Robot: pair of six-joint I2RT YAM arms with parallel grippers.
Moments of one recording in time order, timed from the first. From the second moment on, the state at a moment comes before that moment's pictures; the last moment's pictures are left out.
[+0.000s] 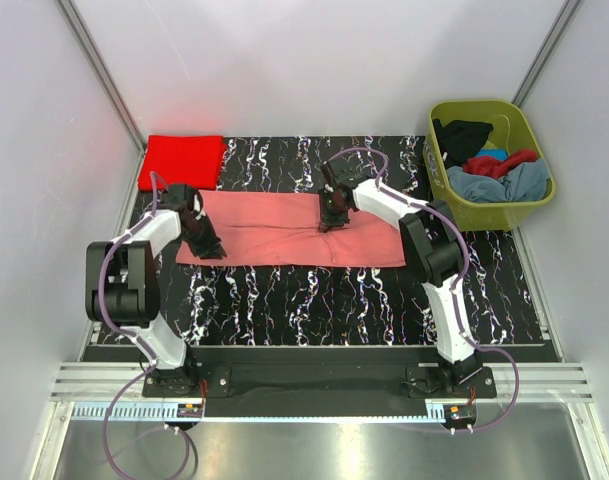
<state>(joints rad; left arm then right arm) 0.01 1.70 1.04 -0.59 0.26 -0.47 0.53 2.25 1.76 -0.59 -0.11 0.47</state>
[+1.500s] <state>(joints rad) 0.18 1.67 1.11 -0.61 0.28 -0.49 0.21 1.82 1.30 -0.65 -0.08 0.72</state>
